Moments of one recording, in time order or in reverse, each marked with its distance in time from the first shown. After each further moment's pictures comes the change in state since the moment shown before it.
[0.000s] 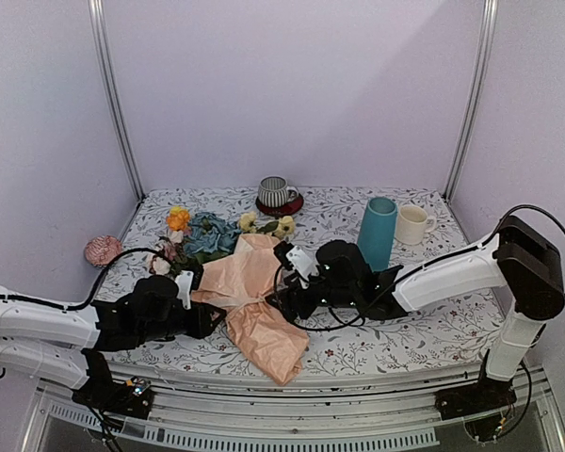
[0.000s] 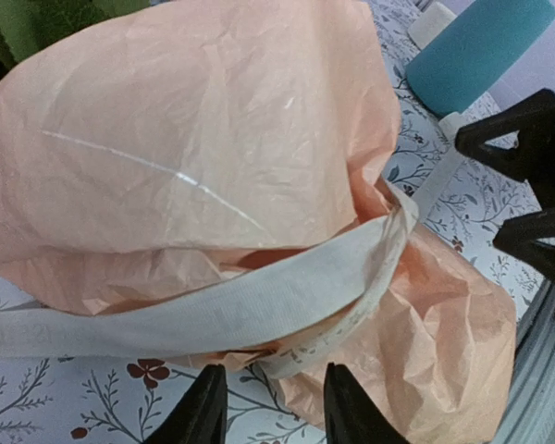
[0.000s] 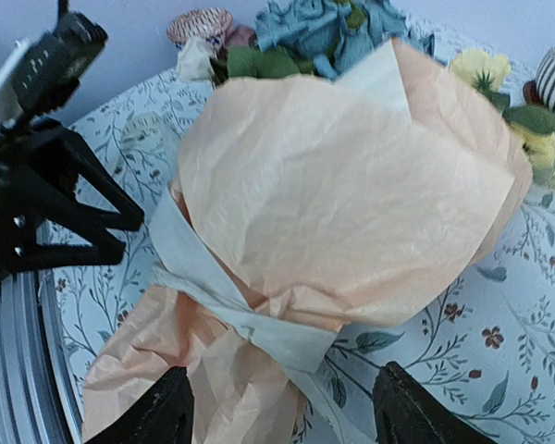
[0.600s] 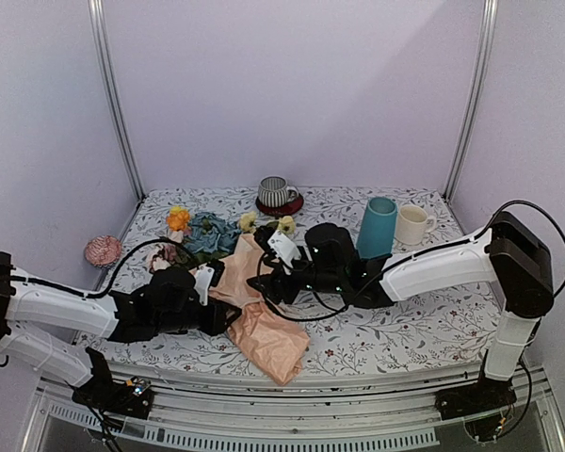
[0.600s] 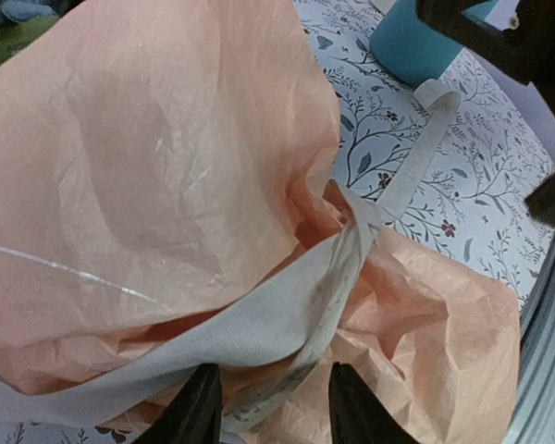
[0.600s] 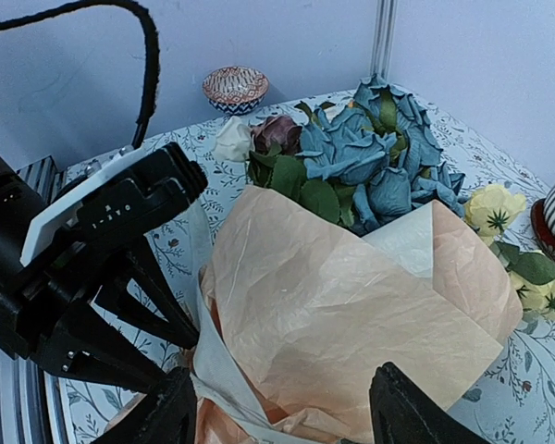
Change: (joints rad) left arm 0.002 0.169 0.097 0.063 0.068 0.143; right arm 0.000 0.041 0.146 0.052 -0.035 -0.181
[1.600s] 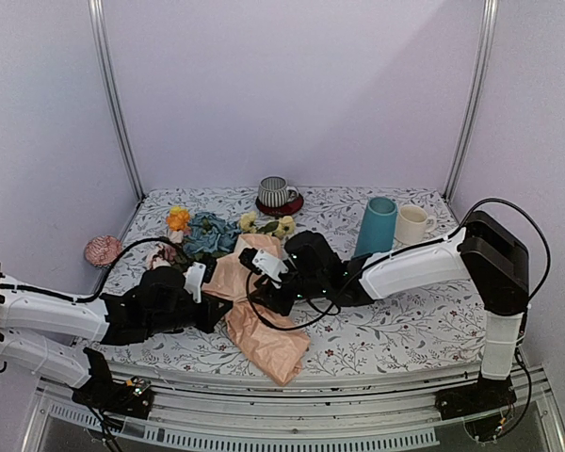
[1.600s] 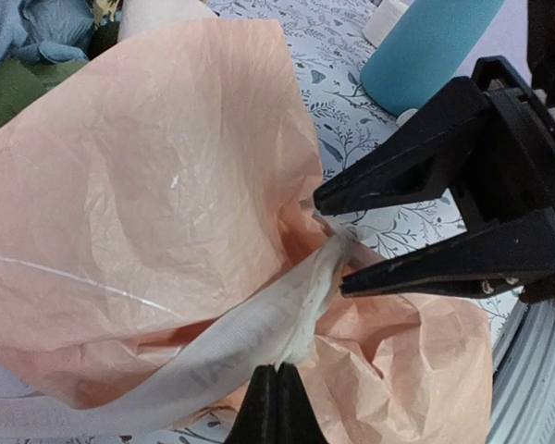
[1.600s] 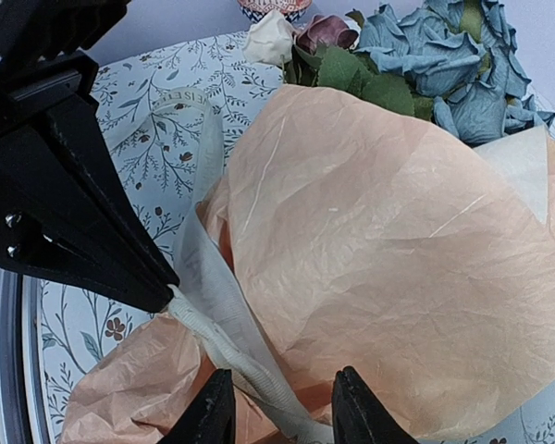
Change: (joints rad) left arm 0.000 -0.079 -0.031 0.029 -0.010 -0.012; right arm 0.000 0.138 0.122 -0.185 -0.089 -0.095
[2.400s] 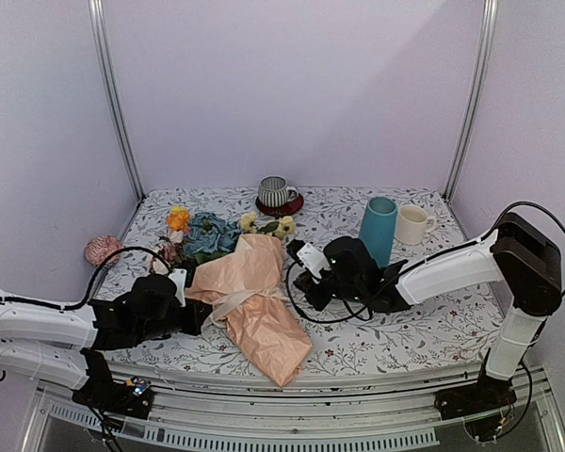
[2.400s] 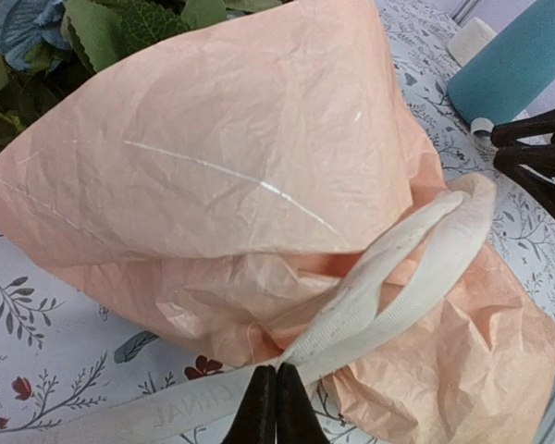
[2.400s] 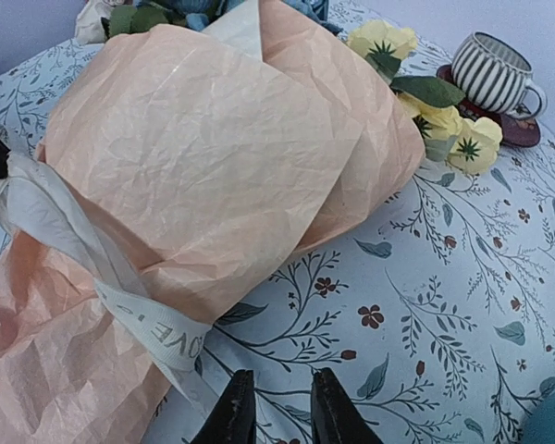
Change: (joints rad) left arm 0.025 -0.115 -0.063 -0.153 -0.138 -0.121; right arm -0.071 -0.184 -0.285 0.077 0.275 0.093
